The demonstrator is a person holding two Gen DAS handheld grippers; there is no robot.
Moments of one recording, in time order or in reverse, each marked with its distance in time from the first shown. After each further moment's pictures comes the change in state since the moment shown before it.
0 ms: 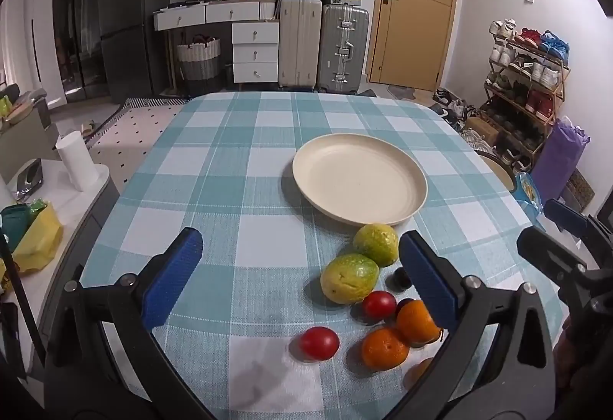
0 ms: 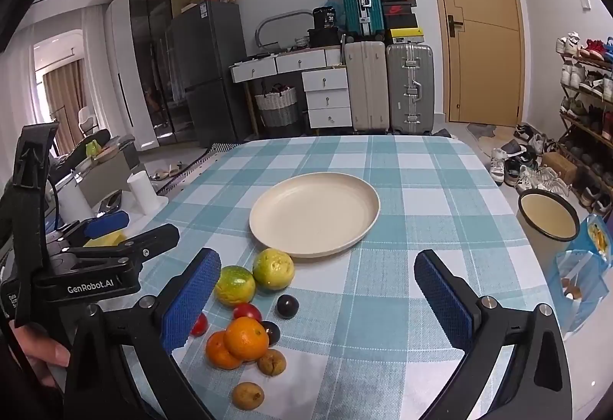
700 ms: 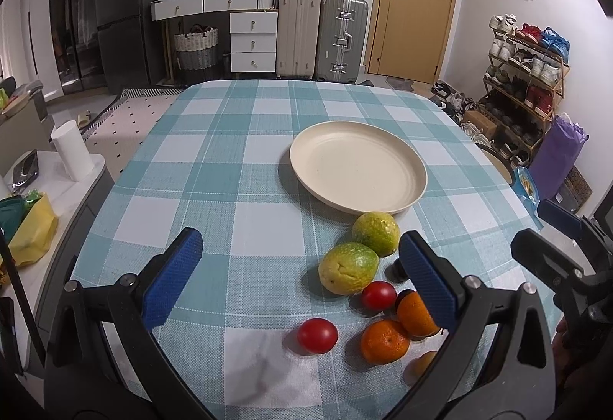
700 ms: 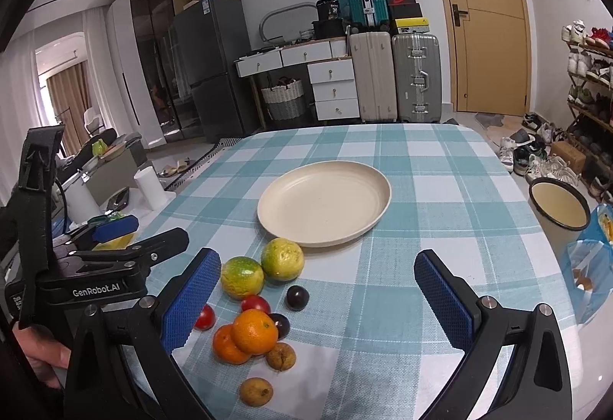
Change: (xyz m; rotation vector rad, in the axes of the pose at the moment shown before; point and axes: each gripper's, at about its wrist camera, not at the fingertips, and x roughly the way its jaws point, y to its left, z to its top) left arm 0.009 -0.001 -0.005 -0.006 0.034 -0.012; right arm 0.007 0.002 -0.004 0.021 0.032 0.037
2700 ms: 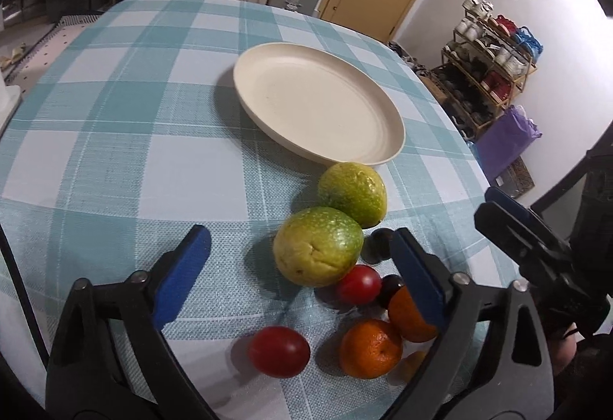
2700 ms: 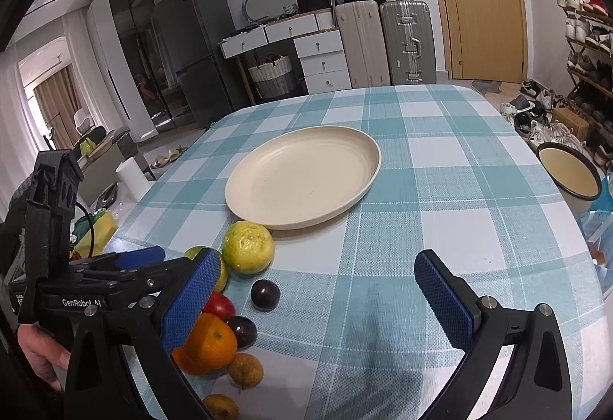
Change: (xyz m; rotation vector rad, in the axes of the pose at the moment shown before) left arm 0.109 0.011 -0.014 -0.103 0.258 -0.301; right arm 0.061 -0.034 -0.012 0.077 0.103 0.001
